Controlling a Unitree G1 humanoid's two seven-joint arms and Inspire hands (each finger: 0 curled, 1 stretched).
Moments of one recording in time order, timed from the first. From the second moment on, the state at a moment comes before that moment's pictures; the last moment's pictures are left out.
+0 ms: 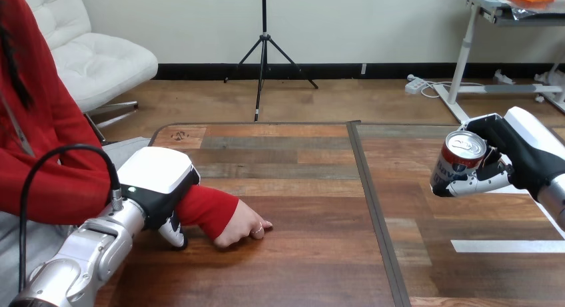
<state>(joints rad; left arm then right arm) -0.43 0.60 -0.45 0.59 0.93 -0.14 0.05 -0.49 -0.68 0.09 0.88 -0.36 -0.48 0.07</state>
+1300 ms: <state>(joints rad) -0.40 0.57 -0.41 0.58 0.79 -0.13 0.10 -0.49 -0.68 0.08 0.87 -0.35 -0.48 0.07</state>
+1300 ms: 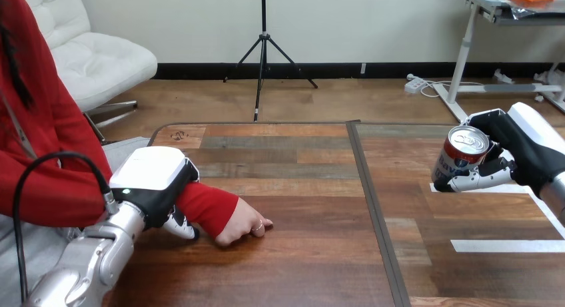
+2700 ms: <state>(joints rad) -0.29 0.53 -0.33 0.42 0.75 -0.11 0.15 -0.52 -0.64 0.11 0.88 -0.37 -0.41 0.07</state>
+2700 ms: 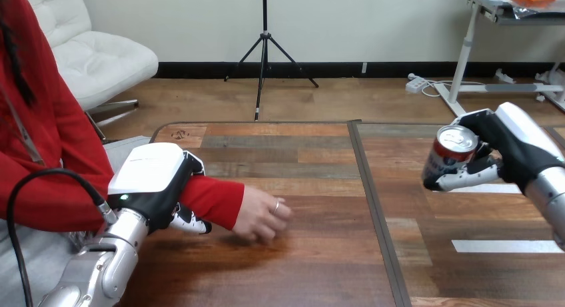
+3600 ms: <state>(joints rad) -0.28 0.53 -0.32 0.36 0.73 -0.09 0.11 -0.52 -0.57 0.12 0.88 -0.38 -0.38 0.07</state>
